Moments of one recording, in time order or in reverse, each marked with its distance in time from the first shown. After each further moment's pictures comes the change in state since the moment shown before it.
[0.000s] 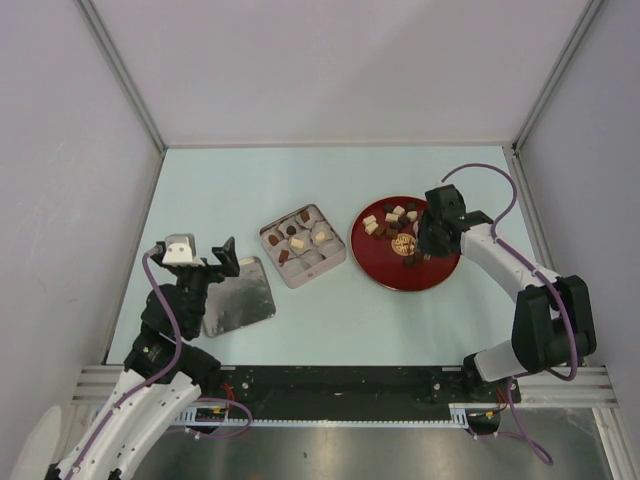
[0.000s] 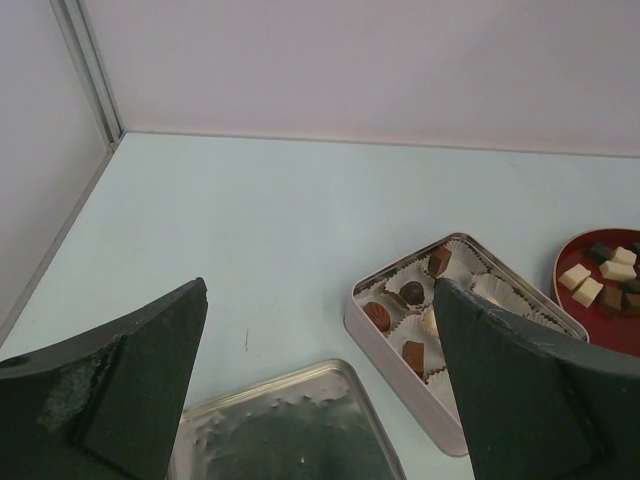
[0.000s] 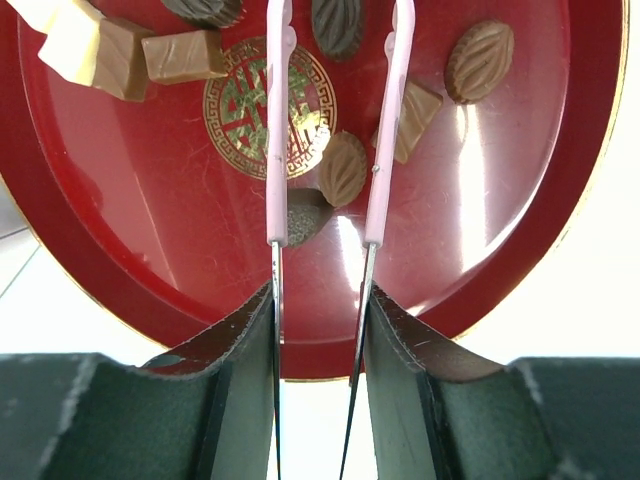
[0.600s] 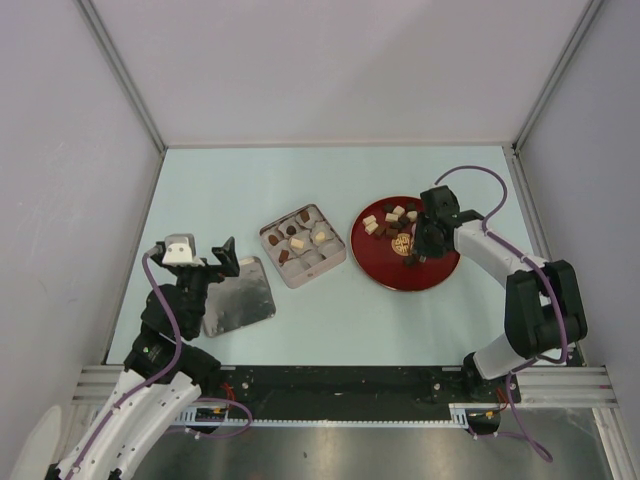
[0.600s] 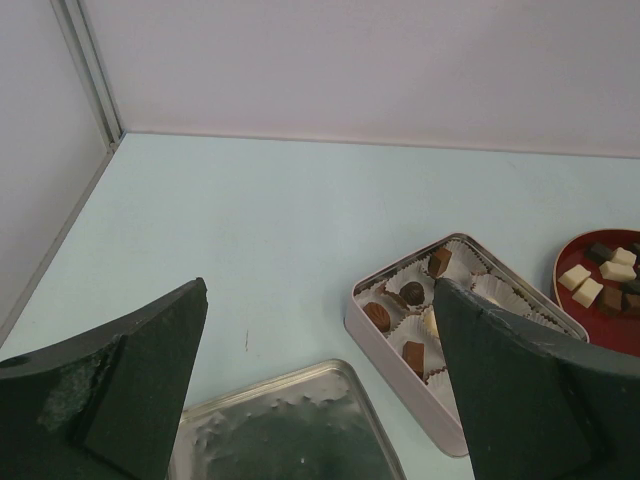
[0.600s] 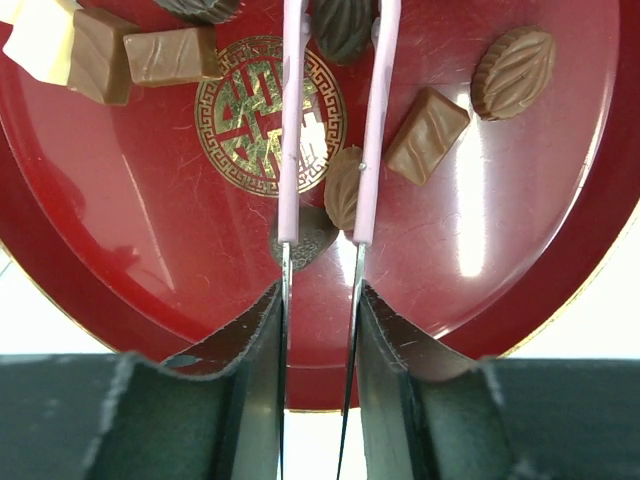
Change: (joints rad) left arm 0.000 -0.003 0.000 0.000 0.000 0.000; right arm -0.001 0.087 0.000 0.053 -0.022 -0.023
